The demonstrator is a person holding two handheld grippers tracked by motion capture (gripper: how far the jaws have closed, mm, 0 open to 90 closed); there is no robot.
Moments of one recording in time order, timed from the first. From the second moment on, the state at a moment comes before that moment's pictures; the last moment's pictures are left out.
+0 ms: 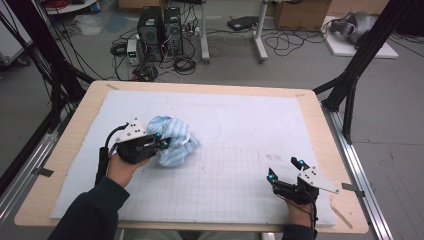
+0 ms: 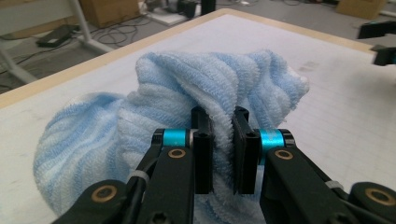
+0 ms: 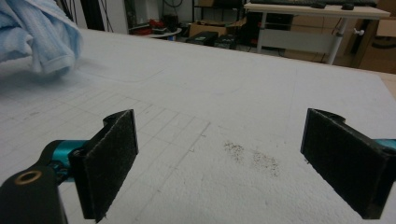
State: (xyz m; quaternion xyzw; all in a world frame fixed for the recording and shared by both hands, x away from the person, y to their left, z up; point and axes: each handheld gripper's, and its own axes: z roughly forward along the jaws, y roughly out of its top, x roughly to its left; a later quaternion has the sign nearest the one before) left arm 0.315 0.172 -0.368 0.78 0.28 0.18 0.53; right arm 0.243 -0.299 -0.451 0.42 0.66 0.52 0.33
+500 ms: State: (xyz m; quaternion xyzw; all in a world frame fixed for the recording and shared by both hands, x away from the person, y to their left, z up) left arm 0.295 0.132 -0.369 0.80 0.23 0.13 0.54; right arm 0.243 -0.299 -0.450 0.43 0.67 0.52 0.33
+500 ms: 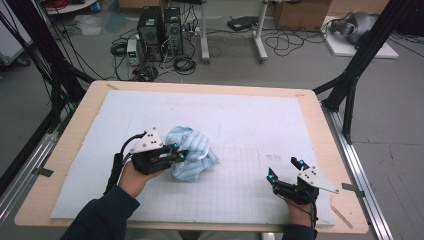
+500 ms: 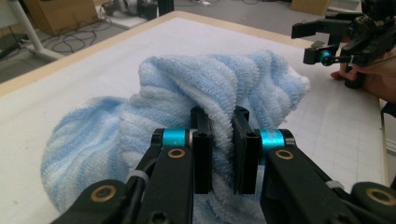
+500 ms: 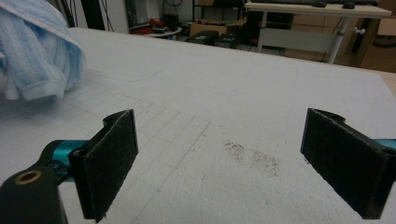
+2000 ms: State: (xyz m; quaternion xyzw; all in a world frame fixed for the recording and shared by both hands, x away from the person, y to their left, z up) left arm 0.289 0.116 -0.391 0.82 0.21 0.12 0.52; right arm 0.299 -0.168 -0.441 0.26 0.84 0.45 0.14
